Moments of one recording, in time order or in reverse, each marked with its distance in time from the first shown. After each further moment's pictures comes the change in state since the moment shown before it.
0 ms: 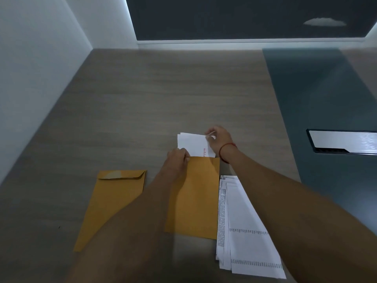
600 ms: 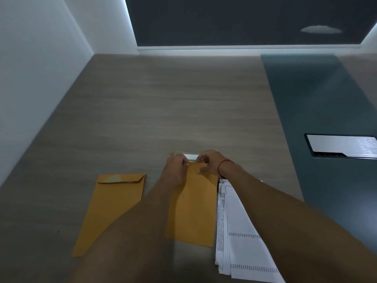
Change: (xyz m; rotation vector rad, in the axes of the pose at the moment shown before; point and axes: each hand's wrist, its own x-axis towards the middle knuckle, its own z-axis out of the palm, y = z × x) left_hand 0.000 -0.004 0.008 -0.072 0.039 0.001; right_hand -0.027 0.012 0.007 -0.326 -0.452 -0.053
